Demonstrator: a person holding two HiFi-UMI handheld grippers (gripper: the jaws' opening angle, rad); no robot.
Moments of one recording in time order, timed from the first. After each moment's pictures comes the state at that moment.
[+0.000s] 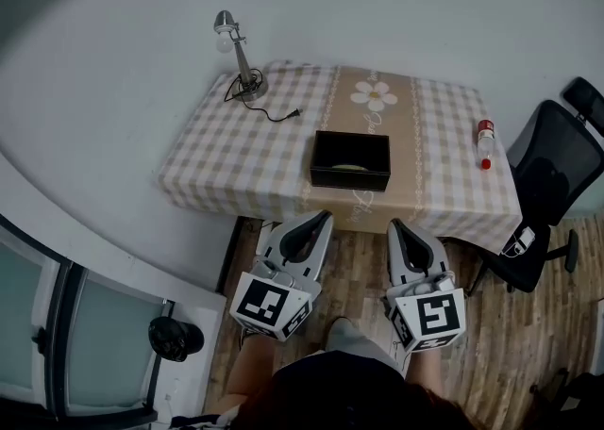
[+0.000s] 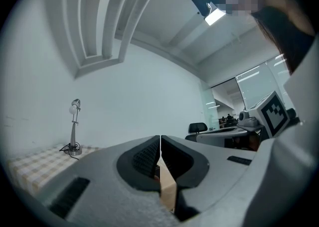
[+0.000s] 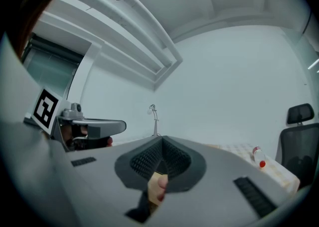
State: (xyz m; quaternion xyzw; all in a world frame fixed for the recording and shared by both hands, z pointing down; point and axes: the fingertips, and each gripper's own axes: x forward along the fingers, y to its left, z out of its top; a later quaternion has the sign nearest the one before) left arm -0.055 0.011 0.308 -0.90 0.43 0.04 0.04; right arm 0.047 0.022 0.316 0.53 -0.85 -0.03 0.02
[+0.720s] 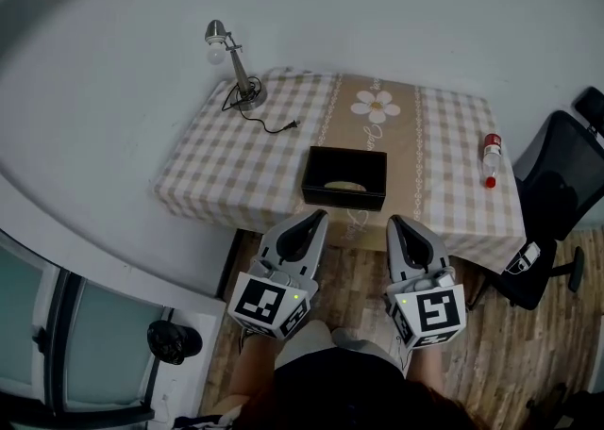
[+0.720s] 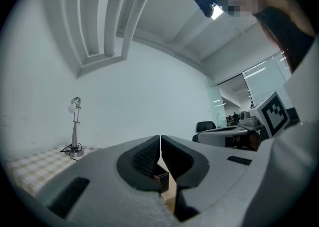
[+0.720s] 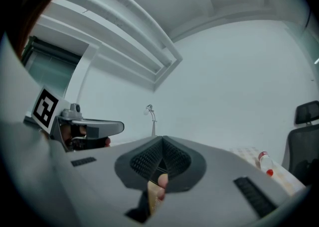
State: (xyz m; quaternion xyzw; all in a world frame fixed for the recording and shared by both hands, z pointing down) left arm -0.037 -0.046 0.311 -0.89 0.46 0.04 0.04; right arm 0.071 -0.040 0.313 0.51 -0.86 -0.04 0.01
